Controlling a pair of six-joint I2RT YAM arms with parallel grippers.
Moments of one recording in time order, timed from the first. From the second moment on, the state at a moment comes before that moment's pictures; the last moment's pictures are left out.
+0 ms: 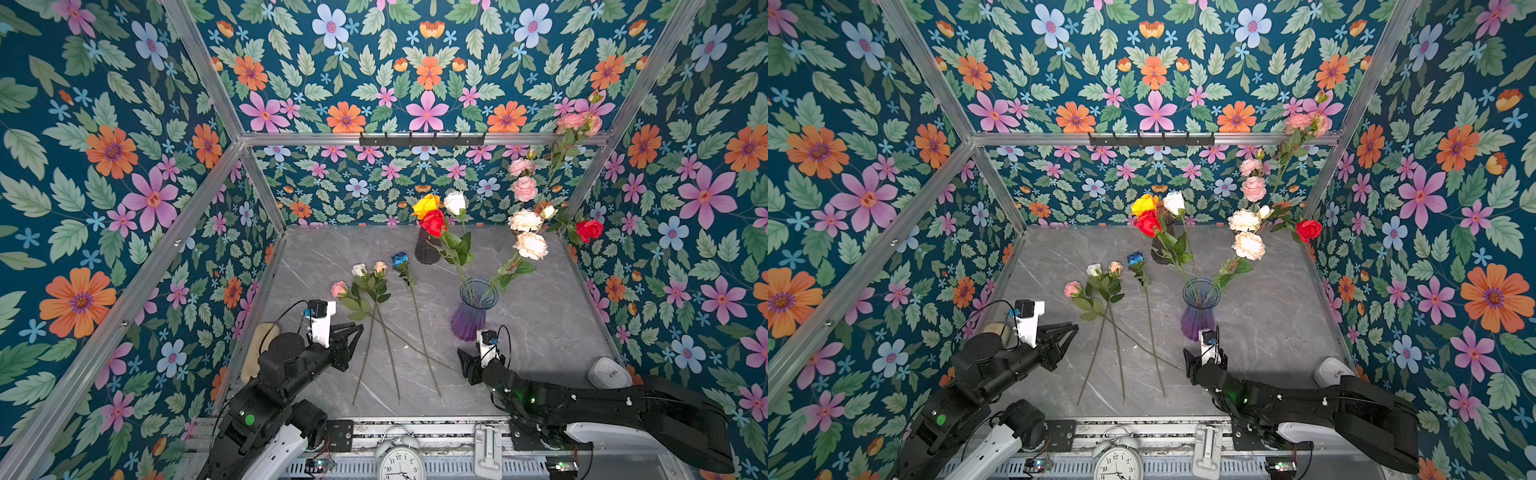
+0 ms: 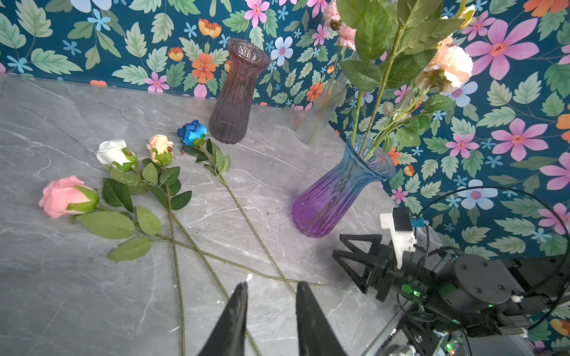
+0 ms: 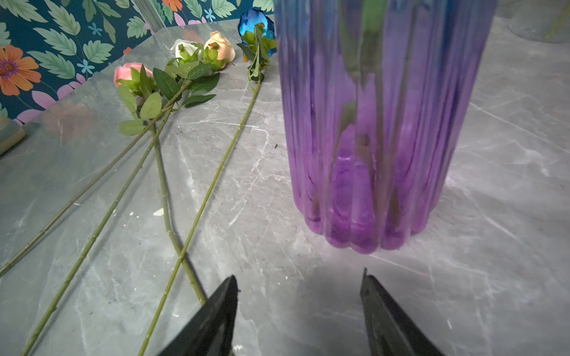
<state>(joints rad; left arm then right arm) -0.58 0.34 0.69 -0.64 0.14 -0.39 1.12 1.07 0.10 0.43 0.63 0.54</state>
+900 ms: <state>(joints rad) -0.57 0.34 0.69 -0.62 0.17 -0.39 0.93 1.21 0.24 0.48 0.59 0.42</state>
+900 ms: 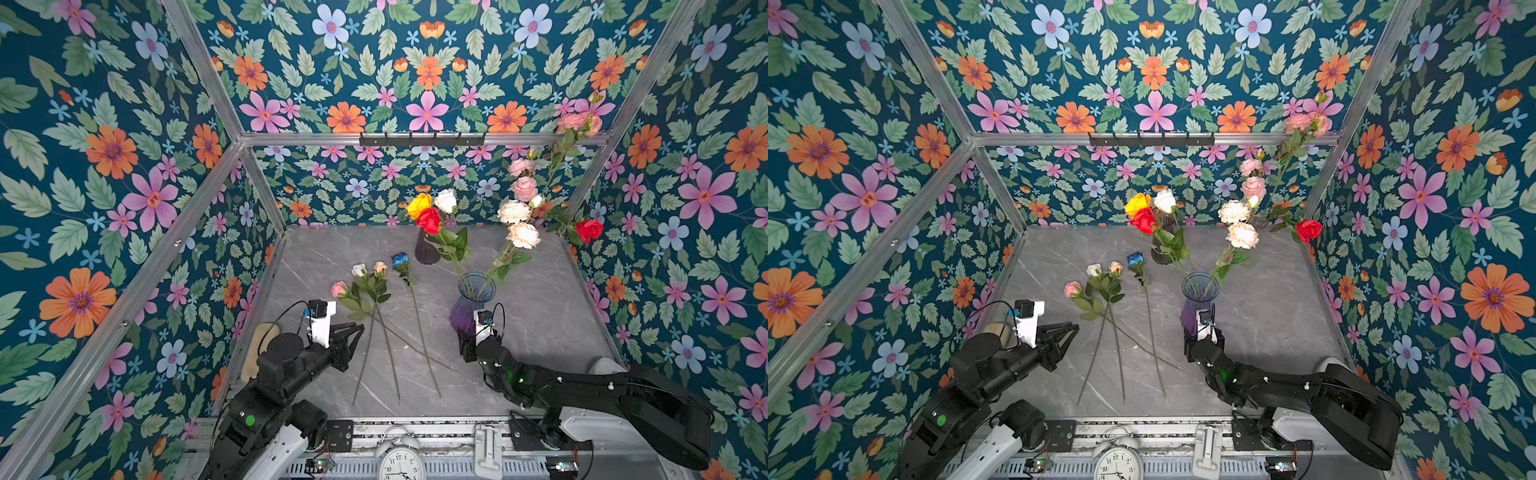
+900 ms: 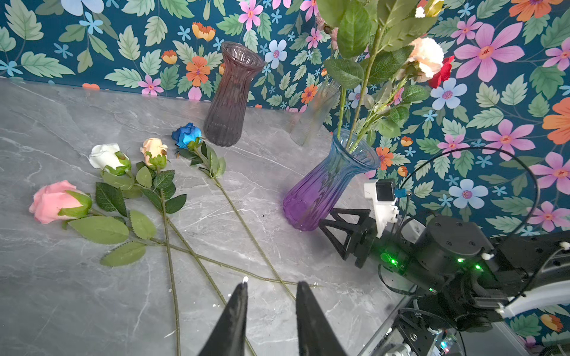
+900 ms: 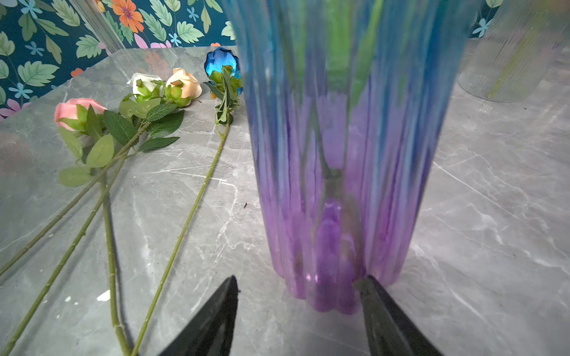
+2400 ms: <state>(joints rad) -0.55 0.35 0.69 -0.62 0.19 -0.37 0.79 1.62 0.56 0.54 0.69 0.57</state>
